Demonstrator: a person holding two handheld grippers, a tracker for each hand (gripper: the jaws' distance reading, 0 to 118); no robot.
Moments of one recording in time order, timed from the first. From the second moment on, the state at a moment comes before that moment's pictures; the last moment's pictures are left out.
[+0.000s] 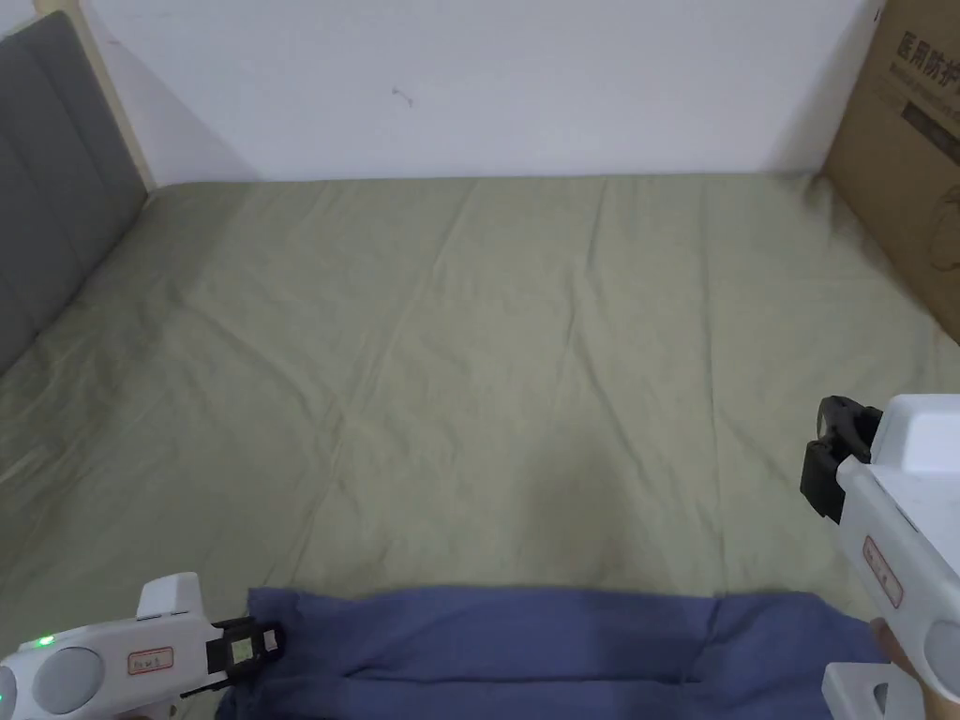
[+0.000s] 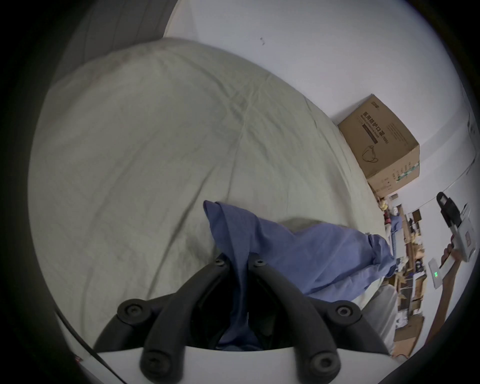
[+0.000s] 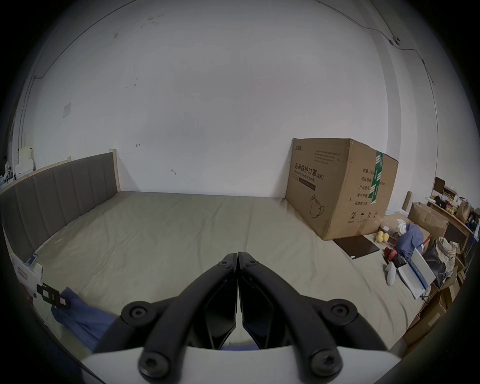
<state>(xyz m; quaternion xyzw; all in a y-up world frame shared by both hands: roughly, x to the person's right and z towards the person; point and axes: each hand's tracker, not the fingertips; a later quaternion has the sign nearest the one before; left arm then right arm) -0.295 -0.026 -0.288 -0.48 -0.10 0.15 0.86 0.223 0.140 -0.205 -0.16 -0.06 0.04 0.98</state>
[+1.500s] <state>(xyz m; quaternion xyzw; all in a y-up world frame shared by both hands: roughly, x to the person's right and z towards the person) -0.040 -0.013 -0.292 -0.56 -0.16 0.09 0.81 0.268 0.157 -0.144 -0.14 -0.05 0.05 0.99</state>
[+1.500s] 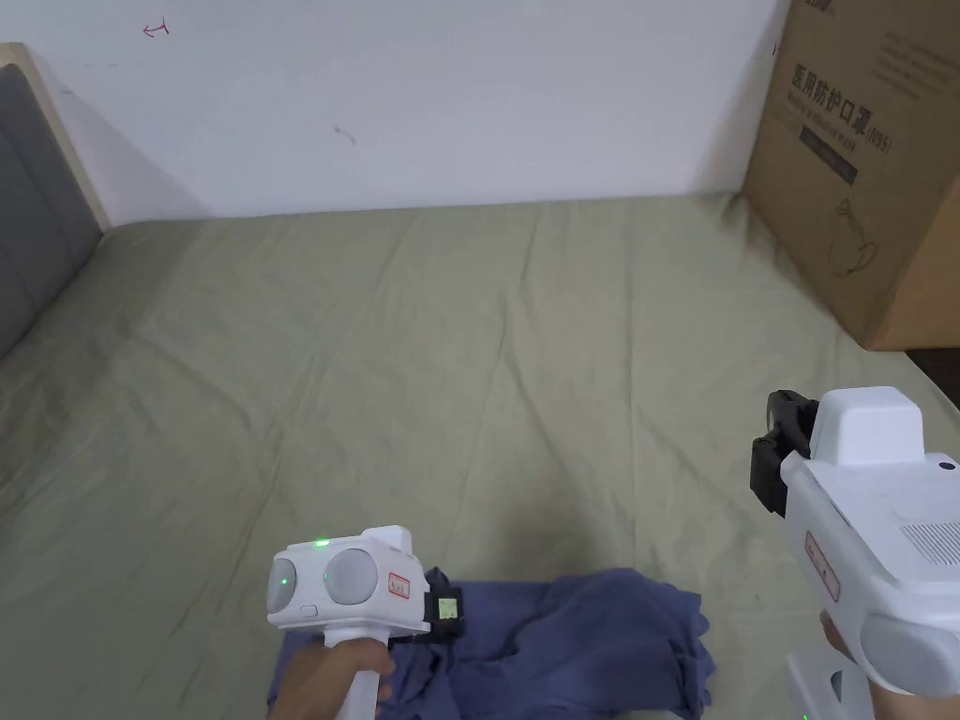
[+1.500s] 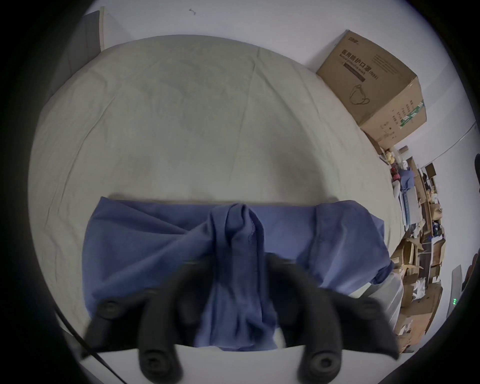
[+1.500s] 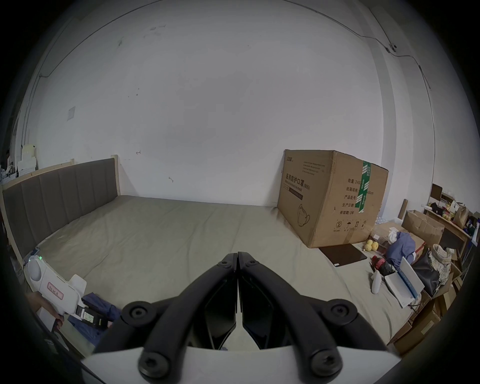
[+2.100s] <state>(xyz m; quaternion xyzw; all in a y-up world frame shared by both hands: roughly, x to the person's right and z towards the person) -0.118 0.064 -0.231 -0.29 -0.09 -0.01 0.95 0.266 0.169 -0.144 -0.12 -0.04 0.04 0.99</state>
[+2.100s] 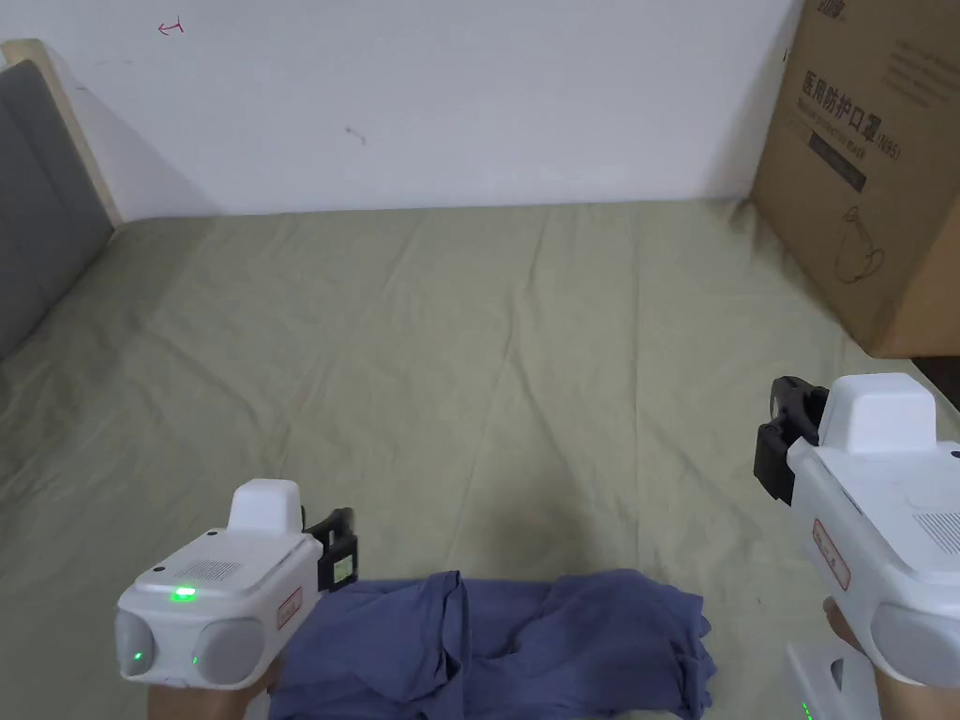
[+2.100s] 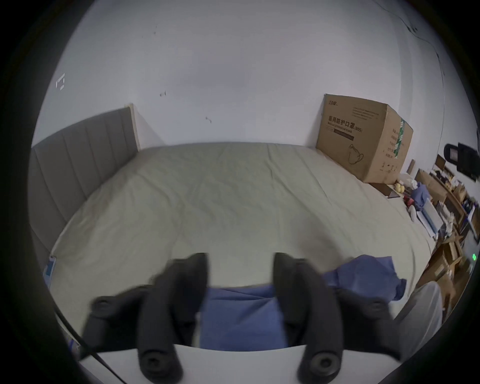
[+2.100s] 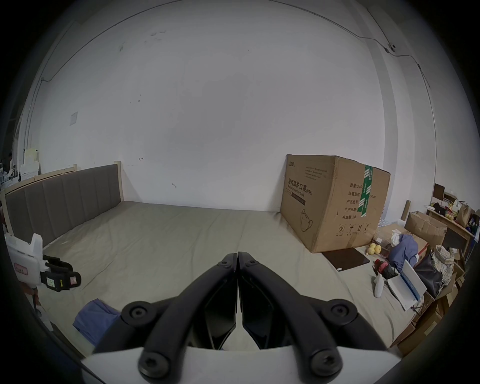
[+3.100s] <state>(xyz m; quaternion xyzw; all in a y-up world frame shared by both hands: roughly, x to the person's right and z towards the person) -0.024 -0.052 -0.225 -0.44 -0.21 0.00 0.87 0.288 0.162 -0.133 -0.14 -0.07 0.04 0.99</state>
